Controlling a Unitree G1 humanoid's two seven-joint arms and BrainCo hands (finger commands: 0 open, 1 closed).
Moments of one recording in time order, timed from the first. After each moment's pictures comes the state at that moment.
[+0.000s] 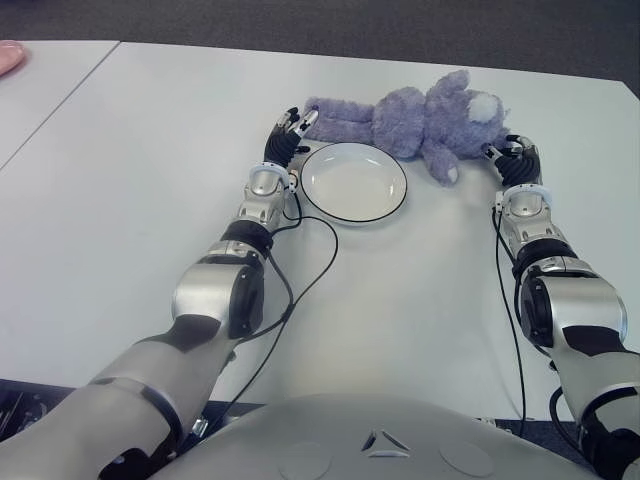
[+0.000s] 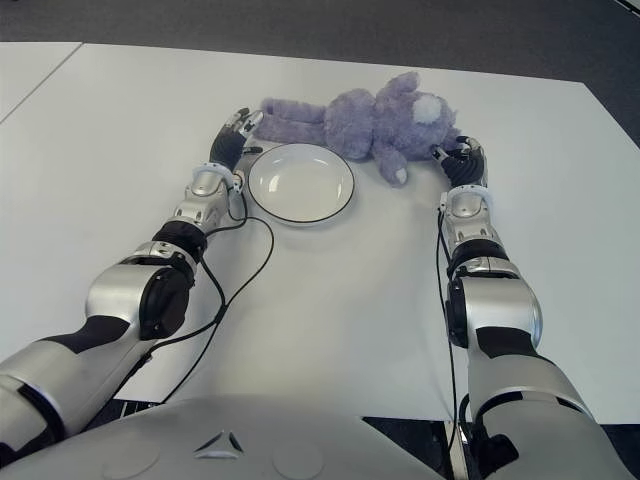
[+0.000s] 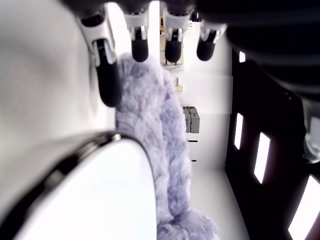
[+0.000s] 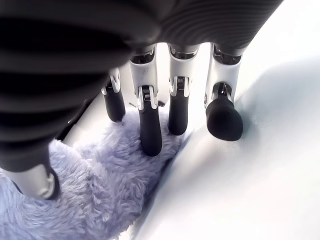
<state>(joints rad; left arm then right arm) -0.82 -0.05 0.27 1.18 0.11 -0.18 0.02 -0.78 -0.51 -0.02 1.29 -0.16 -0.21 -0.26</state>
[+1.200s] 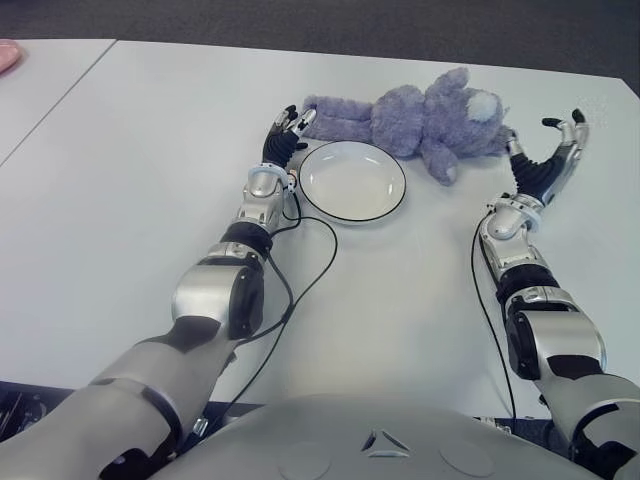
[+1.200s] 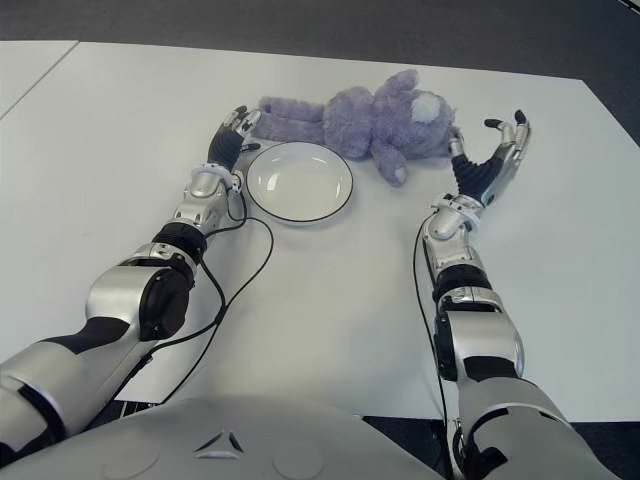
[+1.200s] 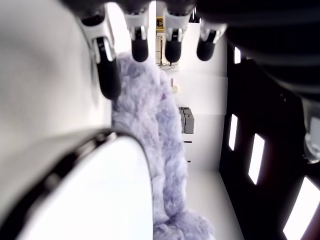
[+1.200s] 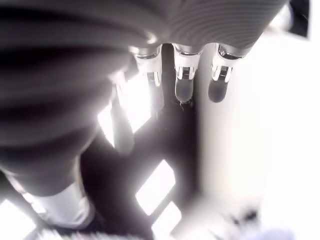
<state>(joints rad) -0.81 -0.05 0.29 1.18 0.12 -0.22 0.02 -0.60 -0.45 -0.01 1.04 -0.37 -0.58 -1.03</state>
